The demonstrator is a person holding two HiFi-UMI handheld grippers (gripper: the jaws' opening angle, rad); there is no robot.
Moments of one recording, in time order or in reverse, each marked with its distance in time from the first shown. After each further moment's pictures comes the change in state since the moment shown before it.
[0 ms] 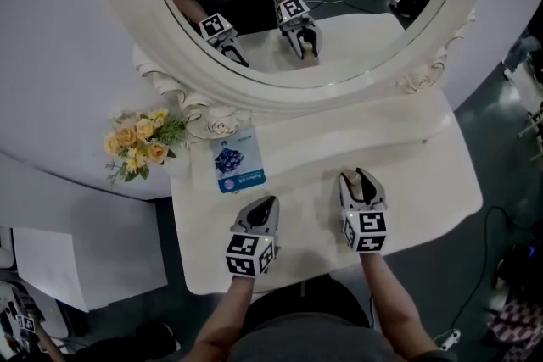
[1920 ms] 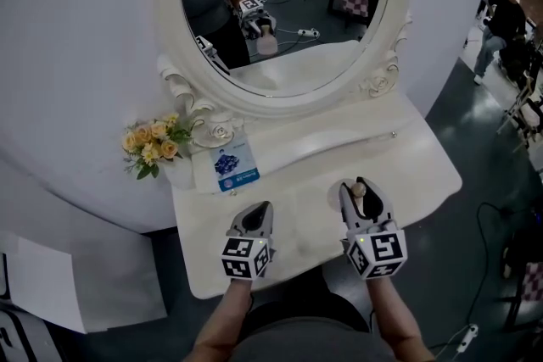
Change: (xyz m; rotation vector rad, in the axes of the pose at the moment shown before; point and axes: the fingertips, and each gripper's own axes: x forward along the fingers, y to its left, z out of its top) left arm -0.058 -0.030 0.020 0.080 -0.127 -0.077; right arm -0.158 0.043 0.099 0.037 -0.311 -0.033
